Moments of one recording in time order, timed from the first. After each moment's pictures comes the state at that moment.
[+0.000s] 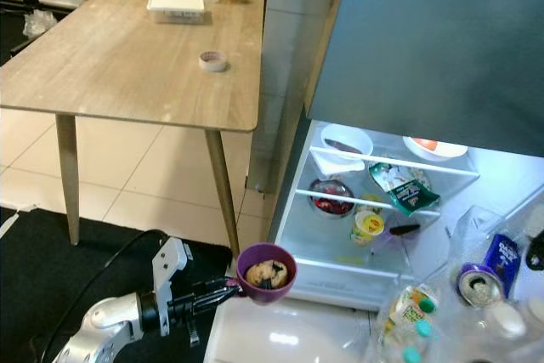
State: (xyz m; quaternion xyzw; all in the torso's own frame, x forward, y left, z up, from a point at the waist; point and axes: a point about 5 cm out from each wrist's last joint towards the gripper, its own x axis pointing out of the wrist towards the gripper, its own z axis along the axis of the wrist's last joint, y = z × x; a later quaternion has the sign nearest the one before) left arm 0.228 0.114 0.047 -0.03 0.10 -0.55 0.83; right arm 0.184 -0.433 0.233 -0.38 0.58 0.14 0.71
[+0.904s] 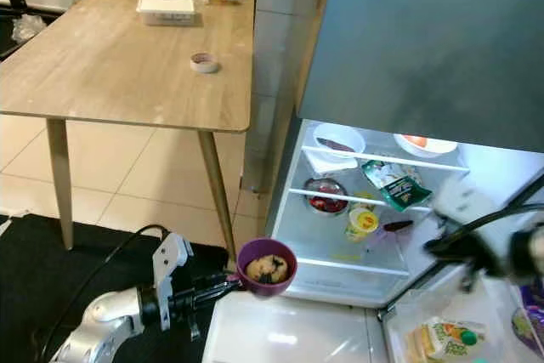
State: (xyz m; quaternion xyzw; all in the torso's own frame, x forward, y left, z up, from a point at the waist) left arm 0.238 0.114 0.053 -0.02 0.09 -0.54 0.84; right arm 0.240 -0.299 0.153 -0.27 0.32 0.40 0.82
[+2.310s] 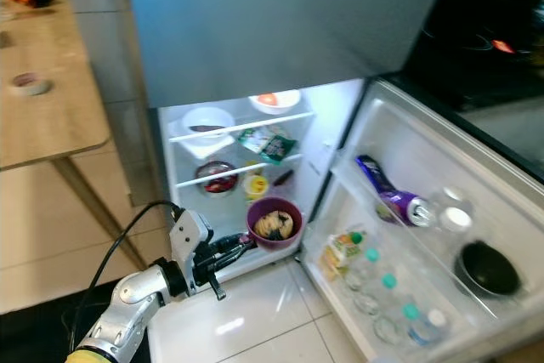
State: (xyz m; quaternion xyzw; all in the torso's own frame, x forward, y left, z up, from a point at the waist) left arm 0.268 0.087 0.068 0.02 0.00 -0.47 0.88; right arm 0.106 -0.268 -0.093 -0.16 0.60 0.08 0.78
